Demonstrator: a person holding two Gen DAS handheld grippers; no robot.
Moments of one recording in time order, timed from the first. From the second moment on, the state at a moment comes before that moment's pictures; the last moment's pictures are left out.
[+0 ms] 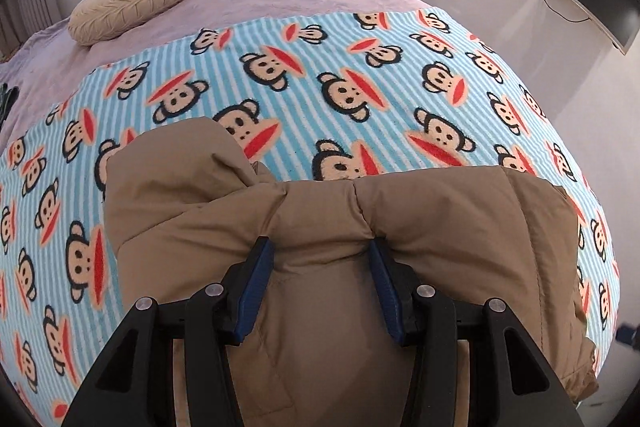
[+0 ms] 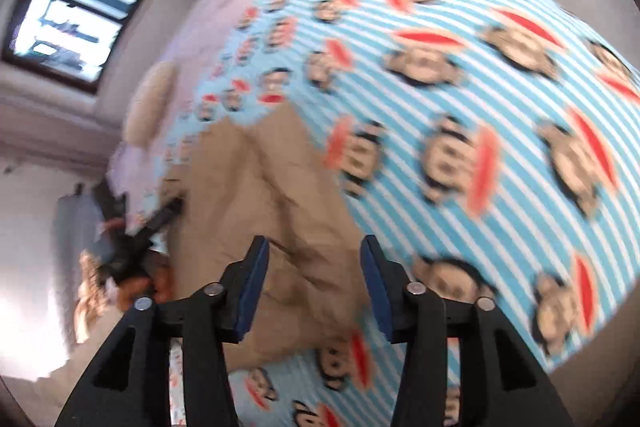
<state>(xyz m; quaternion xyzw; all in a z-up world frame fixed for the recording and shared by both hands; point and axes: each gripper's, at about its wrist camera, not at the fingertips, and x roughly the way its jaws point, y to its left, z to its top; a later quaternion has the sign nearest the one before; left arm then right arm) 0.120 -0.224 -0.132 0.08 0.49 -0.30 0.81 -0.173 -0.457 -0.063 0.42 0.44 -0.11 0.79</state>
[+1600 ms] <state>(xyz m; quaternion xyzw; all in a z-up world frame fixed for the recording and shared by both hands) 0.048 -0.109 -0.116 -0.01 0.61 -0.23 0.76 -0.120 -0.429 -0.077 0.28 0.56 -0.06 0.78</state>
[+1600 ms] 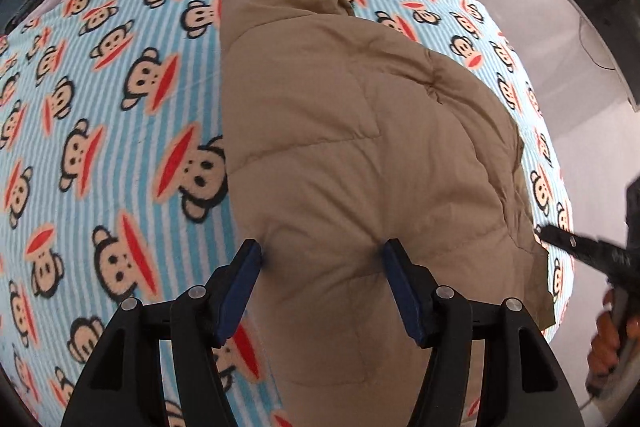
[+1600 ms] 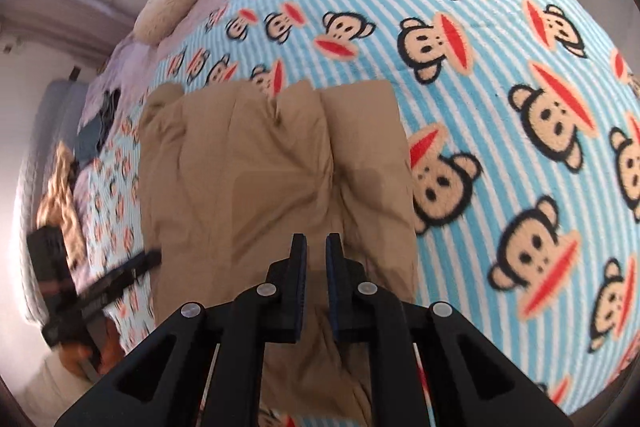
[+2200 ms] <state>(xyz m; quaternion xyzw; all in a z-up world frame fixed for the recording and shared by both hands) 0.034 -0.091 -0.102 -0.01 0.60 -0.18 0.78 -0.128 -0.445 -0.084 0.30 0.58 -0.06 0.75</state>
